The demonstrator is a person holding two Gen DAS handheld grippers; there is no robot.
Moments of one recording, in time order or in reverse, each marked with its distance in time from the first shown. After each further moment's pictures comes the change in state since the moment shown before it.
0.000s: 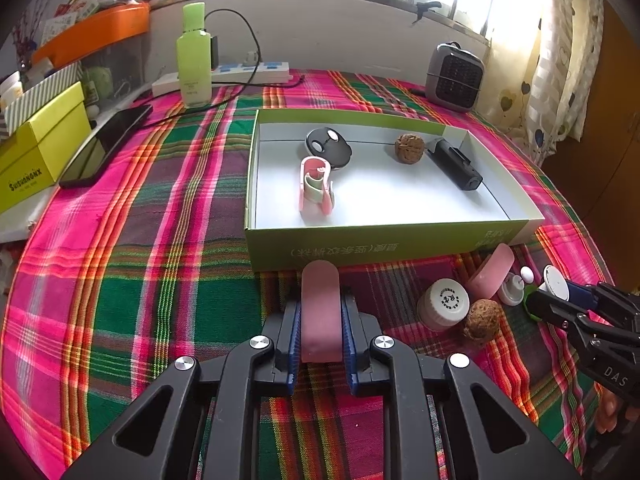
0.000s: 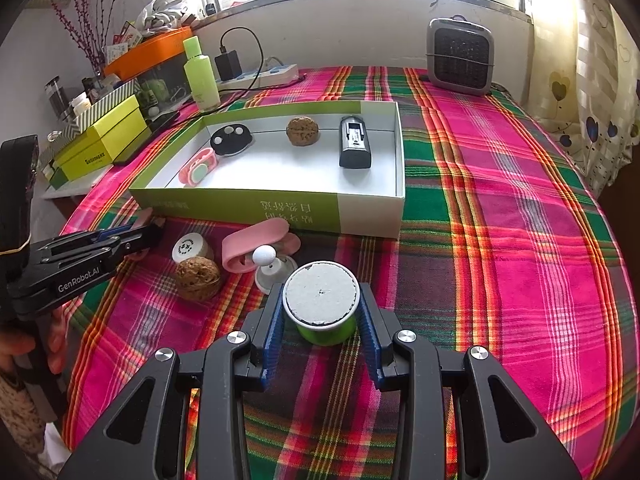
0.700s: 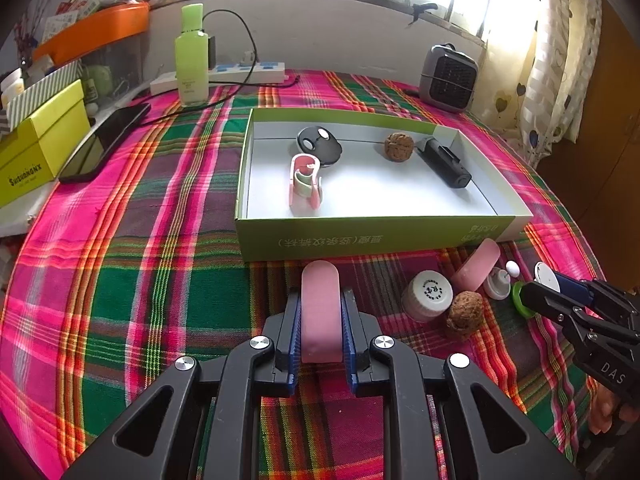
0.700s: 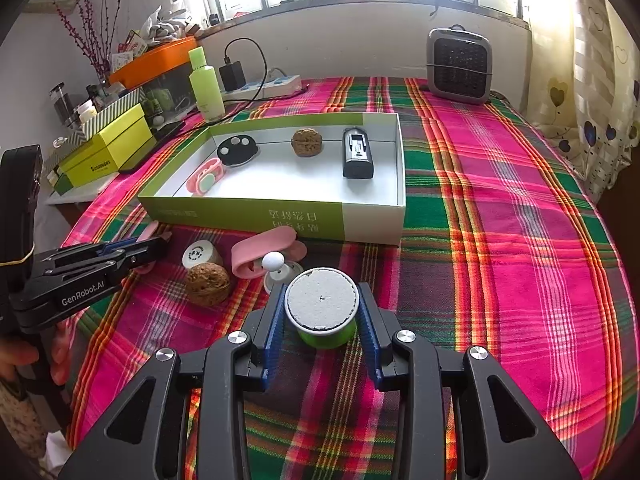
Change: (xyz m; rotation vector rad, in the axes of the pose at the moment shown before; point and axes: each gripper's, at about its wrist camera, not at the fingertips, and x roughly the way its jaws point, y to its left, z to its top) left arm -0.008 -0.005 -0.005 -0.006 -0.004 -0.017; right arm -0.009 0.002 -0.001 0.003 -0.040 0.011
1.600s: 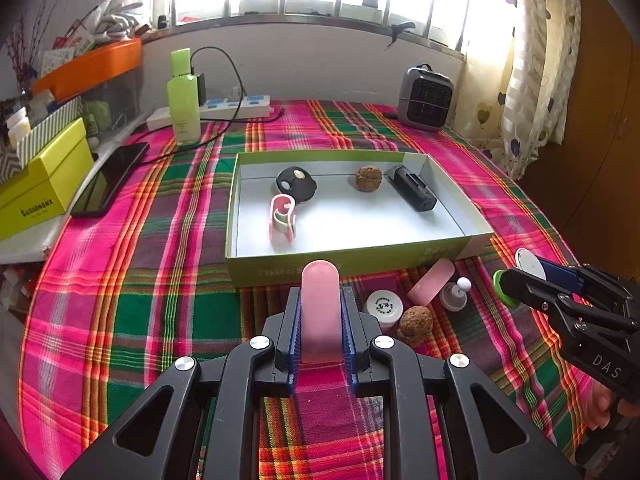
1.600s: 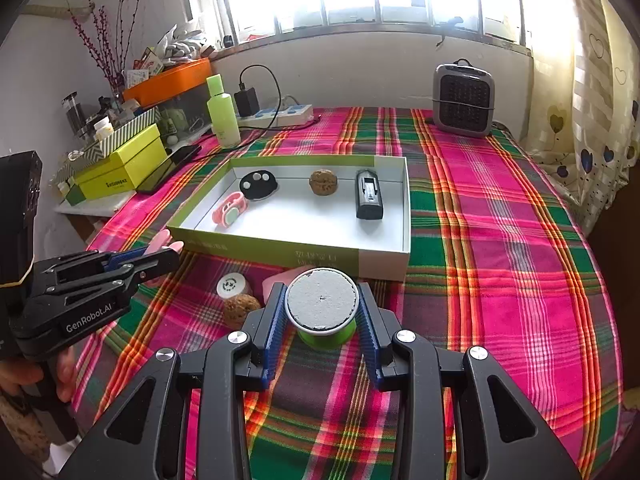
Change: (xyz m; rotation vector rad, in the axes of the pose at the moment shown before) left arm -0.038 -0.019 0.012 0.046 -0.065 -0.004; right arm -0.028 0.014 0.017 -0.021 -0.068 0.012
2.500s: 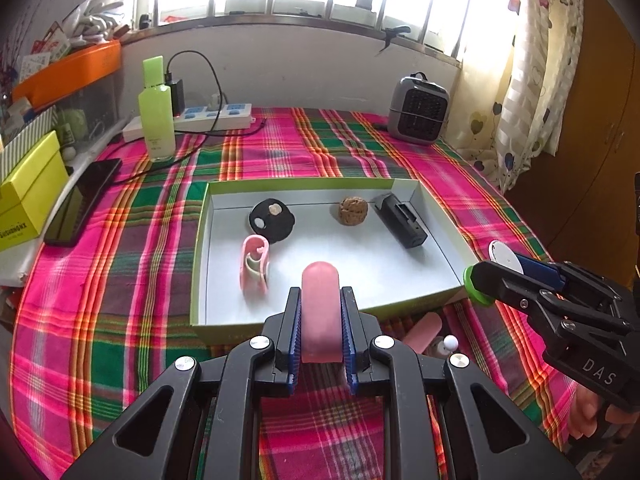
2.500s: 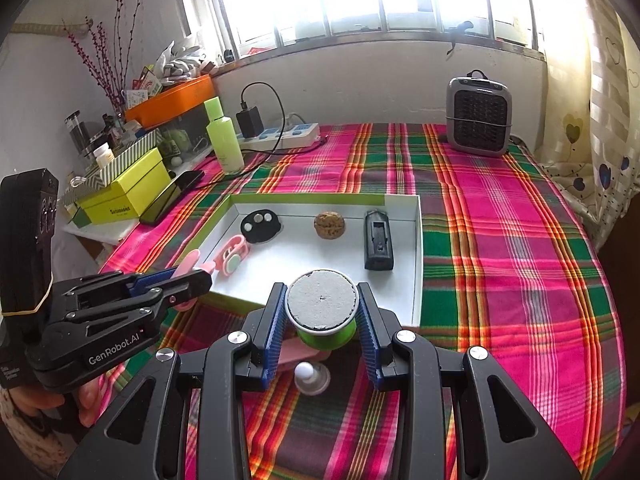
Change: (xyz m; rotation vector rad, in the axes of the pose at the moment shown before) left arm 0.025 -0.006 0.041 -0.018 0.009 -0.054; right arm 0.020 -0.010 0.043 0.023 -0.021 0.056
